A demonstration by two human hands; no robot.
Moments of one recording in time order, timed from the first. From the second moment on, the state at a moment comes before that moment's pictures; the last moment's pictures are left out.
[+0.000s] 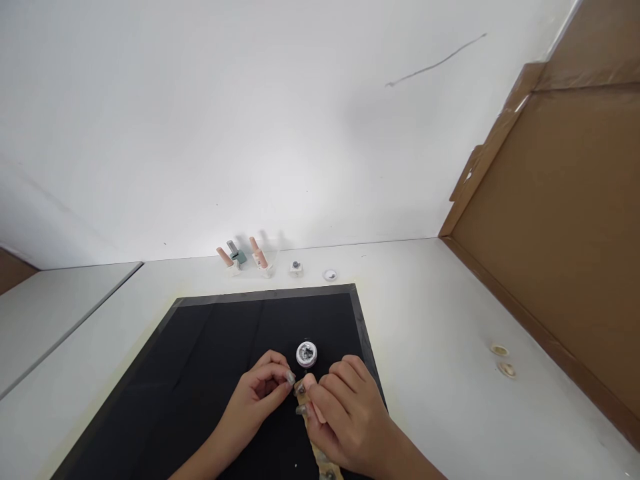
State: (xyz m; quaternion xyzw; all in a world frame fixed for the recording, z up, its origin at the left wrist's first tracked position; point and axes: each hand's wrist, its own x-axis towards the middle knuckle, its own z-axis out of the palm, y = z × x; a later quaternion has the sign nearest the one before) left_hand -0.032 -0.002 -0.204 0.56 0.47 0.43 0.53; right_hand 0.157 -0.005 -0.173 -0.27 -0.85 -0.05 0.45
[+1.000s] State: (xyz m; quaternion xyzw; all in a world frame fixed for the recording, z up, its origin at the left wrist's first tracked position) left_hand -0.030 -0.002 -0.203 0.48 0.49 0.44 0.58; right_hand 0.158 -0.006 -0.175 -0.26 -0.86 -0.05 0.44
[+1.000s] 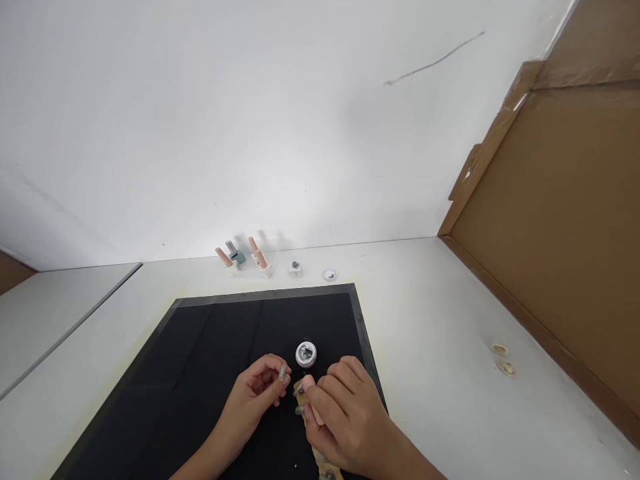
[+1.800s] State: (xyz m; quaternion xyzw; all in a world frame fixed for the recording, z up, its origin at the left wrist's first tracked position) left_hand -0.030 0.000 -0.200 0.50 0.51 0.43 0.55; right_hand 0.158 -0.005 -0.172 -0.26 -0.86 -0.06 0.44
